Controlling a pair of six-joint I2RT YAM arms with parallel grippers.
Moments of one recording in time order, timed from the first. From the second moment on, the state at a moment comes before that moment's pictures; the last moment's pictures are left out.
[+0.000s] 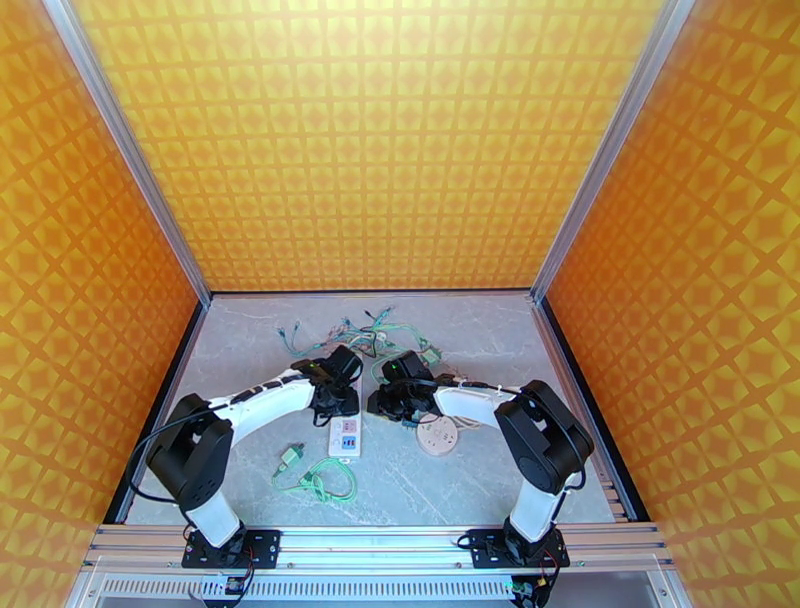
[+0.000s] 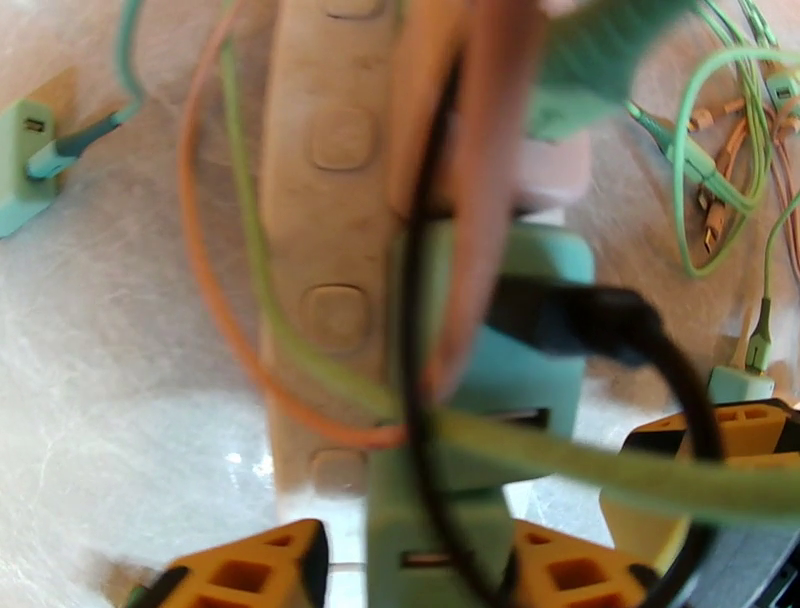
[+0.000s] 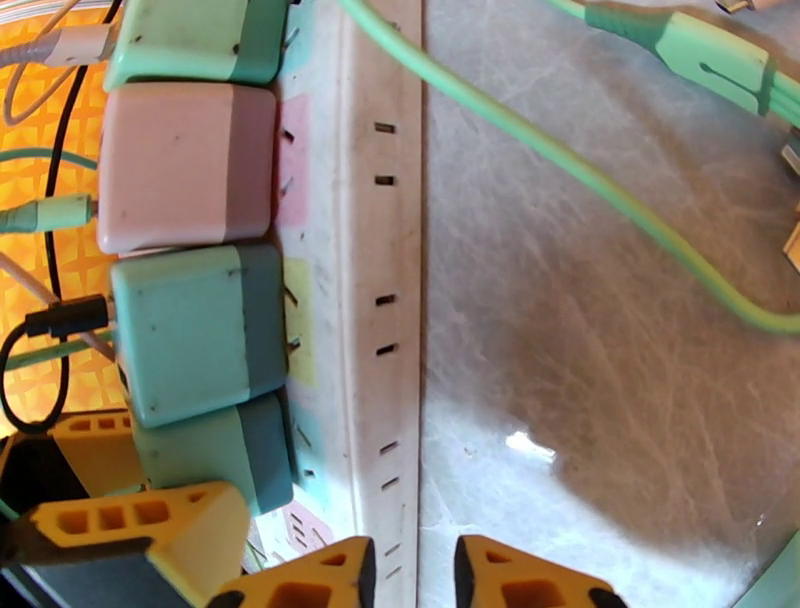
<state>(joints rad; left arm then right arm) -0.68 1.73 1.19 -0.71 -0.03 -0.72 0.61 1.80 1.00 -0.17 -0.47 0.79</state>
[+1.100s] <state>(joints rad) -0.71 1.78 1.29 -0.84 -0.08 -0.60 0.60 1.96 1.04 0.04 -0.62 0.85</state>
